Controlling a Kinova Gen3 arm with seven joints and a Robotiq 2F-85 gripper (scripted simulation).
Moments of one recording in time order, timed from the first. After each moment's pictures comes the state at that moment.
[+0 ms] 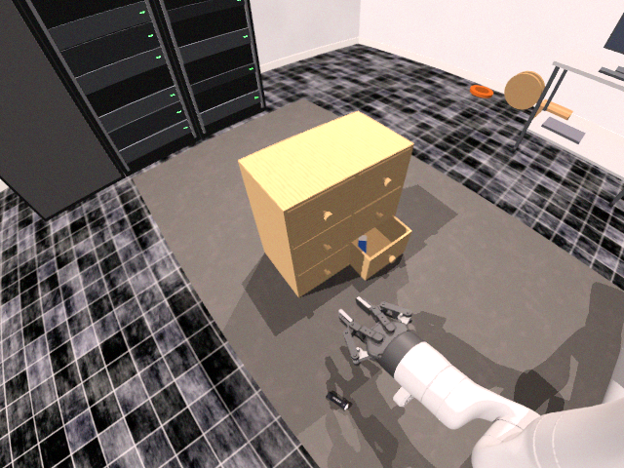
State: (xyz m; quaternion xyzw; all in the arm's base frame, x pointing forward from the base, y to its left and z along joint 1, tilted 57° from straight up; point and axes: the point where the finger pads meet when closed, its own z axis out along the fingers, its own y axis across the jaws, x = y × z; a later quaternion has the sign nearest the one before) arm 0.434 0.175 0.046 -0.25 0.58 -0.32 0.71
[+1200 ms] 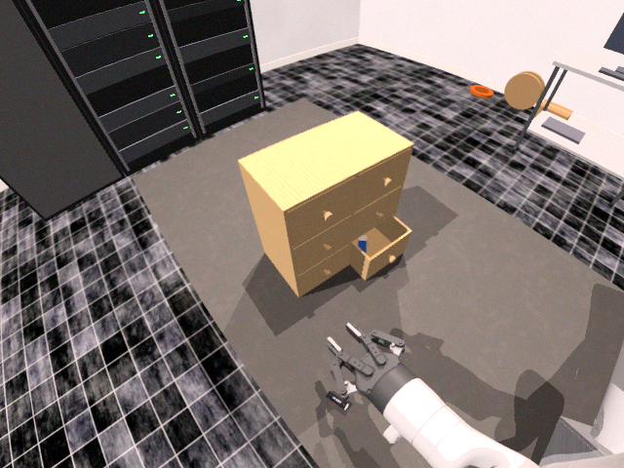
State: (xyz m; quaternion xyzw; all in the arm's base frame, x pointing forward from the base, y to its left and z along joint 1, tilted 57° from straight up) arm 0.414 0.202 -0.001 -0.25 0.58 -0.32 0.71
